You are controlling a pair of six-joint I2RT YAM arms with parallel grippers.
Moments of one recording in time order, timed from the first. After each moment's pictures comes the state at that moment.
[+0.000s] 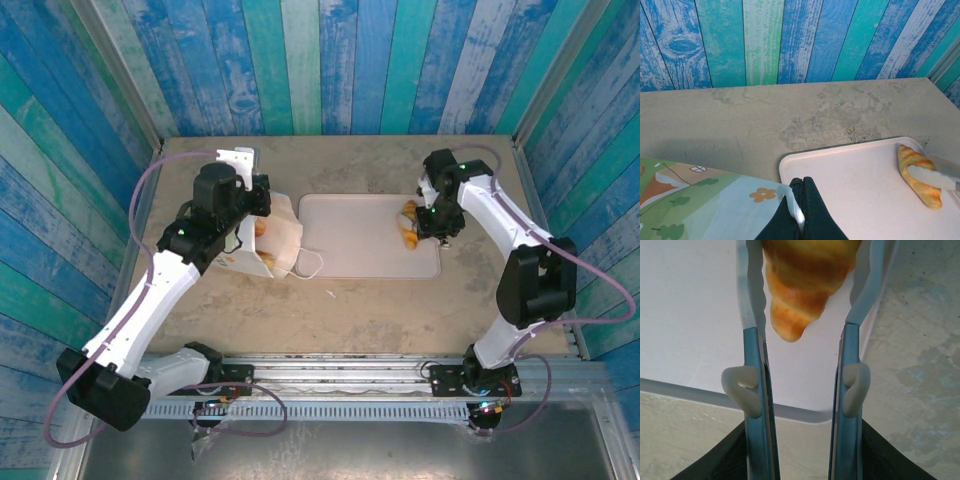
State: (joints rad) left arm -0.42 1.11 1.09 -0.36 -0.05 -0.20; right arm 0.24 1.69 1.42 -1.18 -0.03 0.08
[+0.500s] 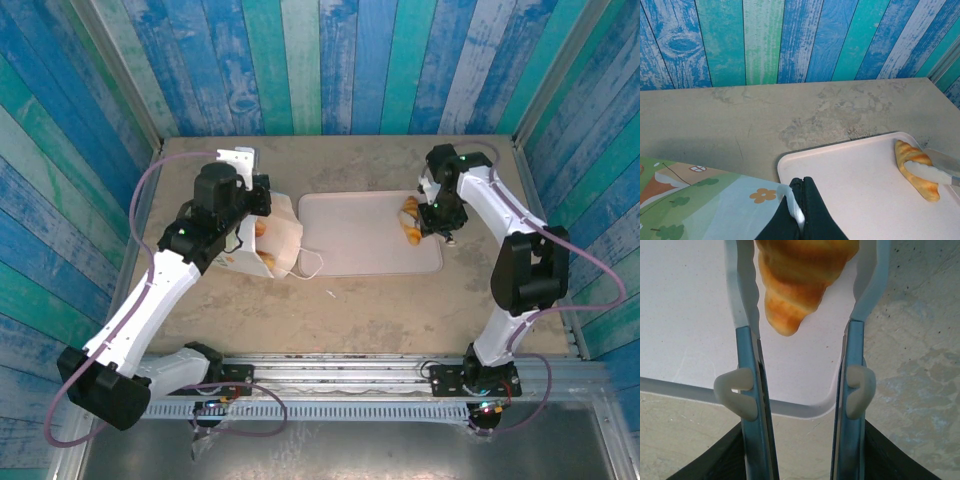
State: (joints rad) left arm -0.42 1.11 1.09 -0.36 -0.05 -0.21; right arm 0.21 1.78 1.50 -1.22 -0.01 0.01
